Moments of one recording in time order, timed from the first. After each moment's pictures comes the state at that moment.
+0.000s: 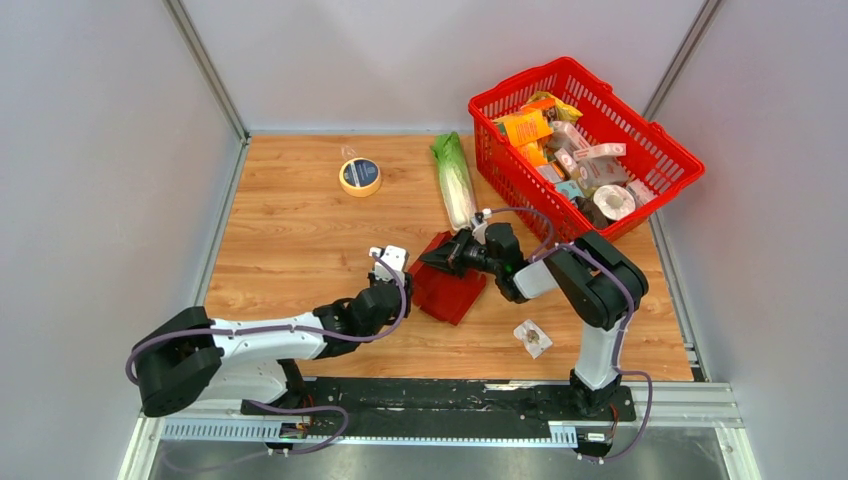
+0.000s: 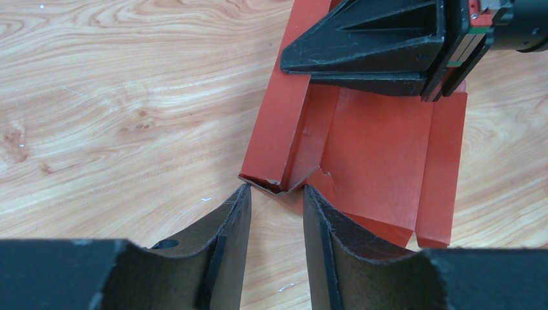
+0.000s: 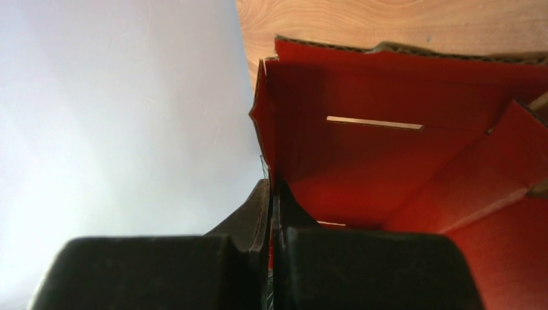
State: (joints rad) left arm -1.06 1.18 0.42 0.26 -0.56 -0.44; right arm 0.58 1.89 0.67 0.93 -0.52 1.45
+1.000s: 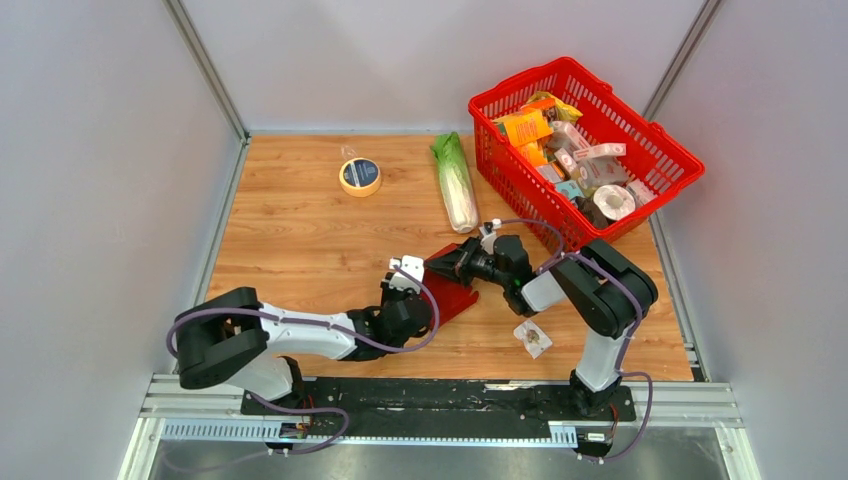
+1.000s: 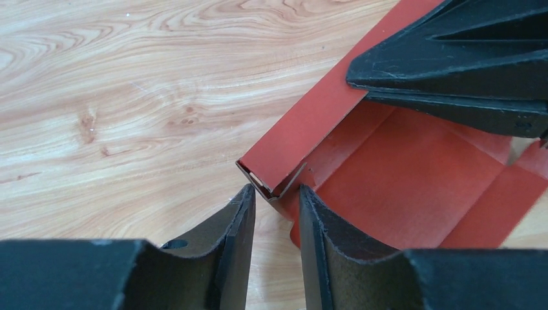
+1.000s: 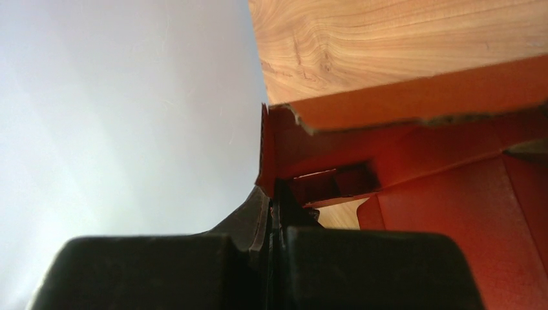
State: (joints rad) left arm -1.19 1.40 0.51 0.23 -0.92 -0.48; right arm 0.59 1.83 0.54 1.04 -0.47 1.53
